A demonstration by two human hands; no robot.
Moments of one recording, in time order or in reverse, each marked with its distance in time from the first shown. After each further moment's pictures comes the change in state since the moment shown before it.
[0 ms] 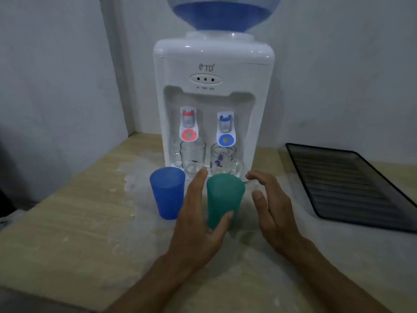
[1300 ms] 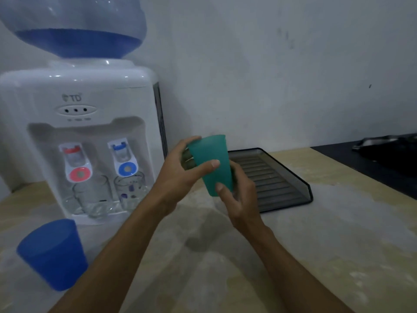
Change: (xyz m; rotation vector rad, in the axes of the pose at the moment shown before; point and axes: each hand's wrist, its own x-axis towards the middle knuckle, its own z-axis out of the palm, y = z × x) left_hand 0.132 0.113 0.099 -0.590 -0.429 -0.059; right_hand 0.005 0.045 -0.092 0.115 0.414 0.083
